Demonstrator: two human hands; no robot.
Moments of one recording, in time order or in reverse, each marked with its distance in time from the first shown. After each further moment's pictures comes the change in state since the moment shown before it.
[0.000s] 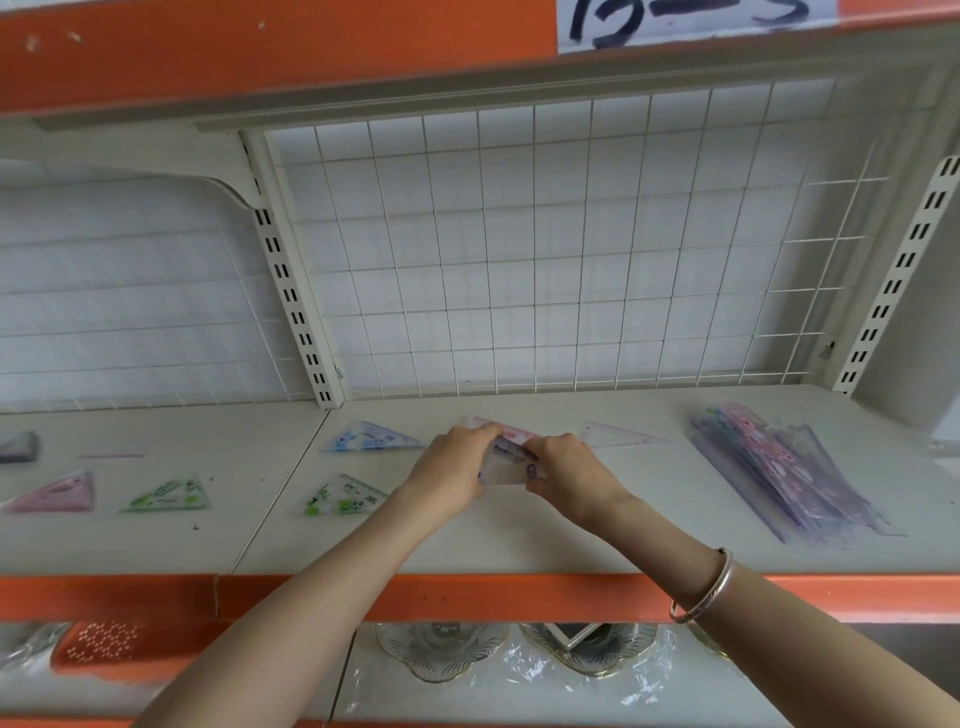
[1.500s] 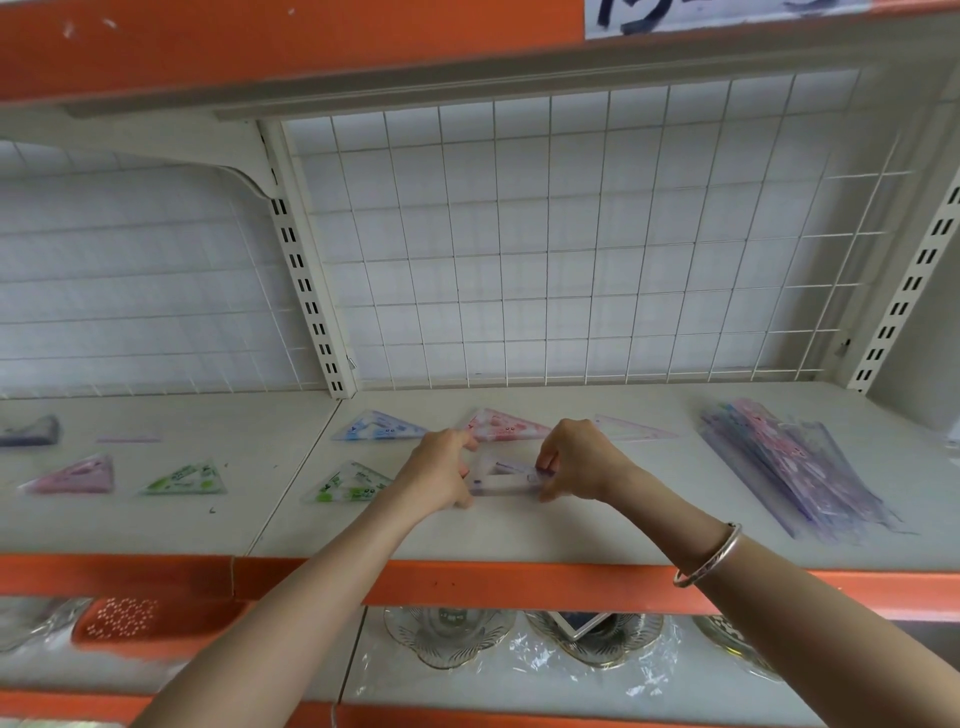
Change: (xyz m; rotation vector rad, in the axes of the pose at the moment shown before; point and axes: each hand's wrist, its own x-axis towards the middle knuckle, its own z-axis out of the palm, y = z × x) left_hand -0.008 -0.027 0.006 -0.299 -0.130 -0.255; right_hand 0.009 0.003 -0.010 0.056 -0.132 0.060
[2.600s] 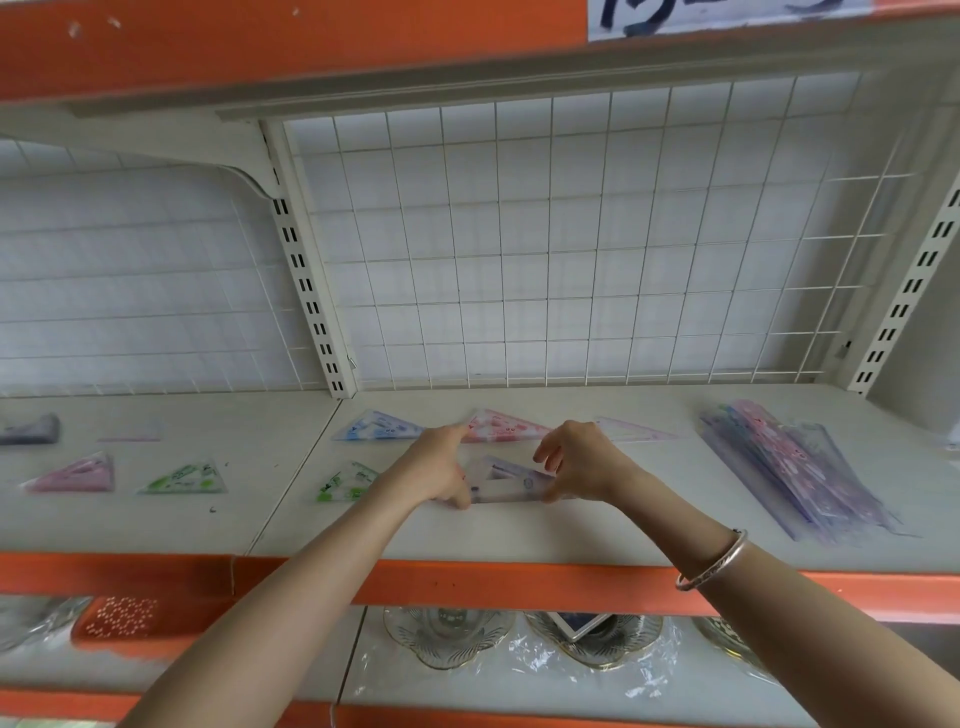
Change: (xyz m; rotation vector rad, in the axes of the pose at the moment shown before) left_hand -0.003 0.006 -0.013 0.051 -0.092 -0.016; right_hand -0.003 0.003 -0.001 0.068 0.025 -0.049
